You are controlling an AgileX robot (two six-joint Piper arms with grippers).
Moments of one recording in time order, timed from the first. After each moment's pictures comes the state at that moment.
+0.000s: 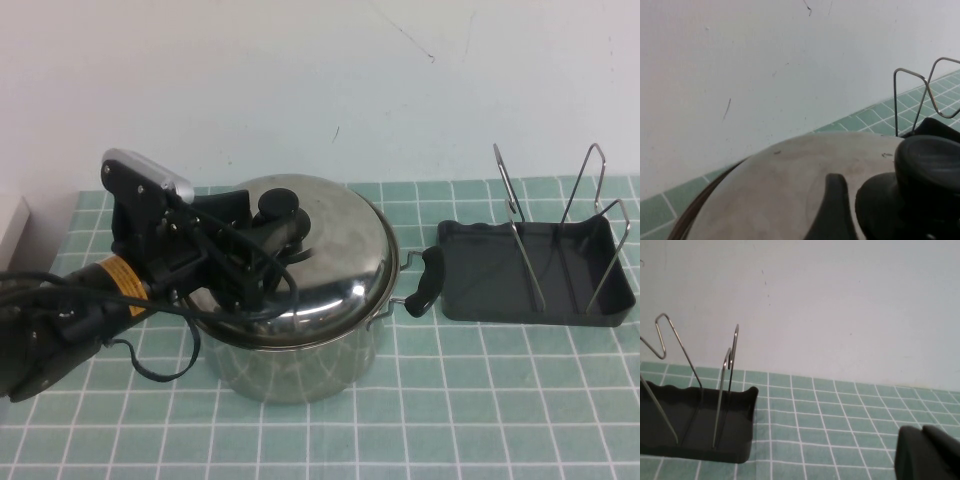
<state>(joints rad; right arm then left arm) -0.09 -0.01 -0.22 -0.17 0.44 -0.02 -0.28 1.69 -0.72 0.76 -0.92 -0.66</state>
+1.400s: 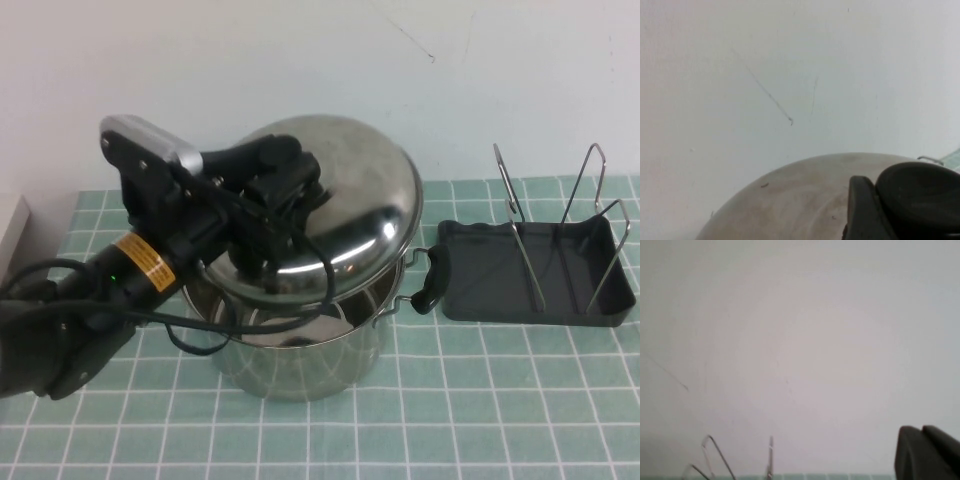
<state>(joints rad) -0.09 -0.01 -0.32 -0.04 0.30 -0.04 -0.39 1.66 -0.74 0.52 -1.07 -0.52</state>
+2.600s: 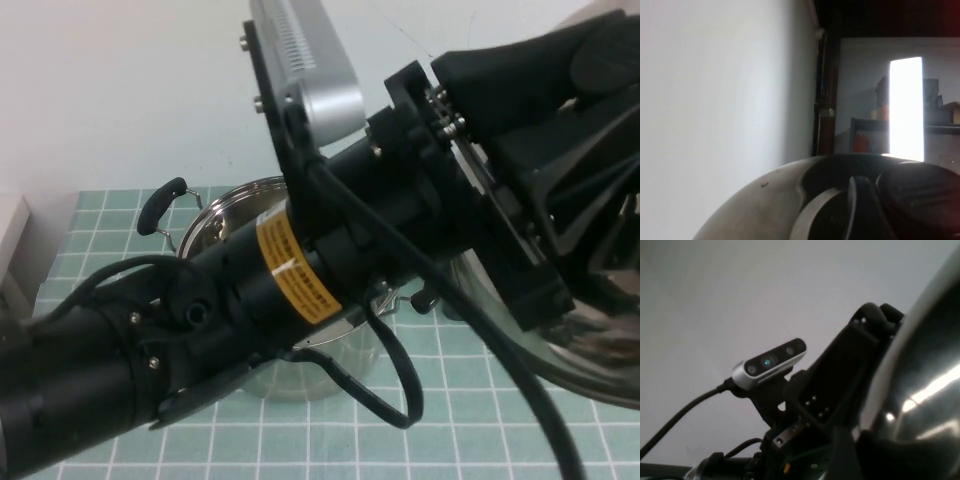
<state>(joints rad) -0.05 0.35 -0.48 1.70 0.82 -0.93 -0.93 1.43 -0.96 0.50 -1.10 -0.70</state>
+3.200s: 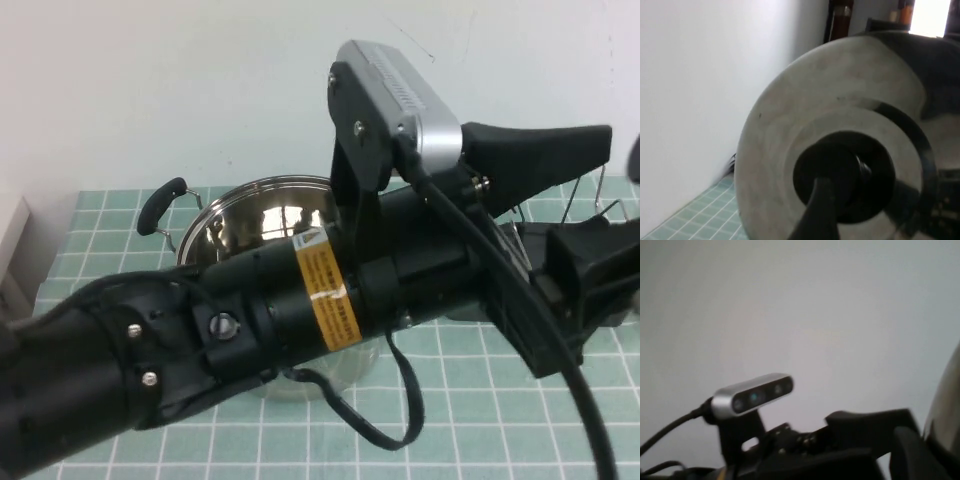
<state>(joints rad) -0.05 0.36 -0.49 1.70 0.74 -1.07 -0.95 1.42 -0.96 0.69 -0.82 -0.89</state>
